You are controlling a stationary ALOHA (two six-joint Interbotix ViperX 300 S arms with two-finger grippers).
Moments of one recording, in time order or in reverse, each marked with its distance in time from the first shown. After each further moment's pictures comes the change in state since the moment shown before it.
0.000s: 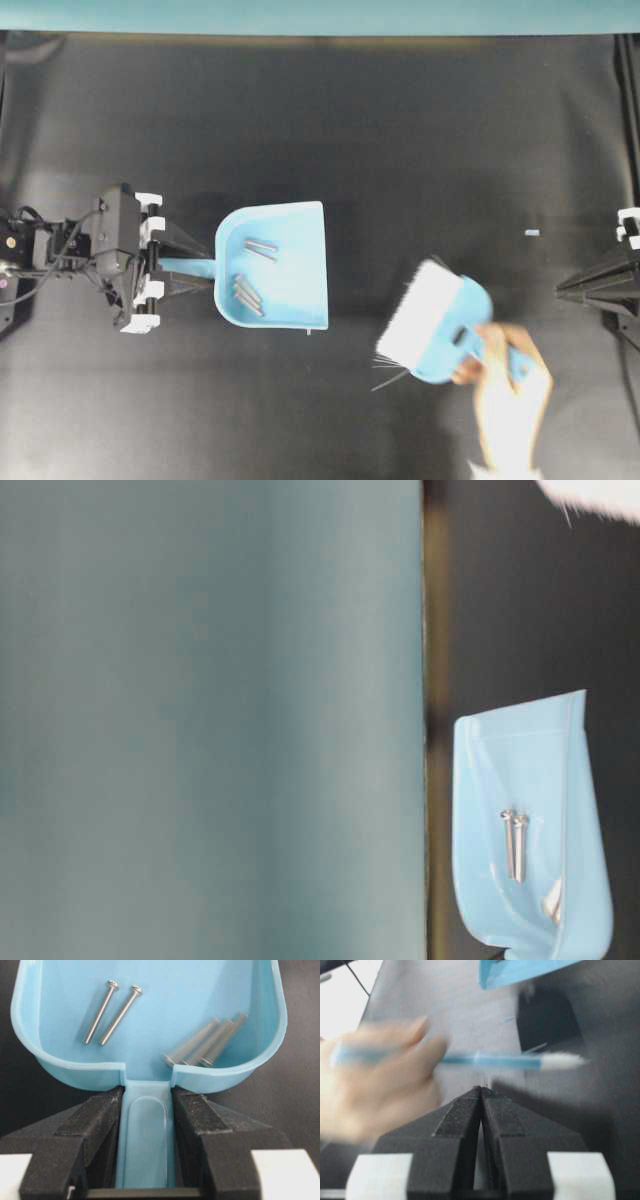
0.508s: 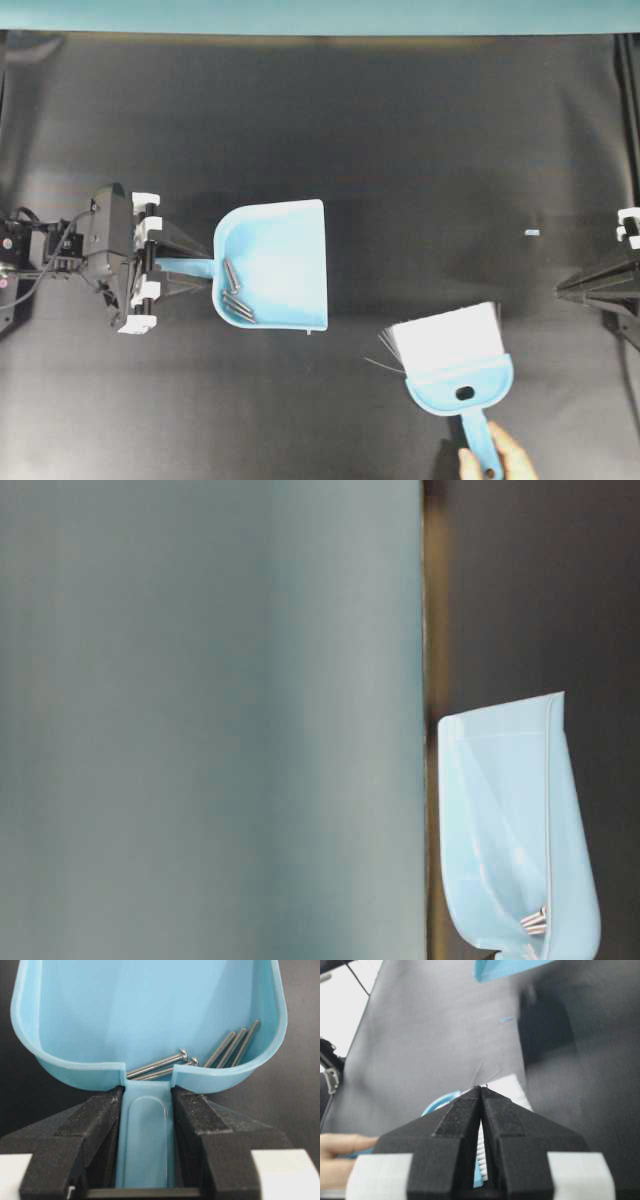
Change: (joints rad) left arm -0.003 -0.002 0.011 0.000 -0.038 0.002; right arm 0.000 -0.002 0.000 0.000 0.002 -0.002
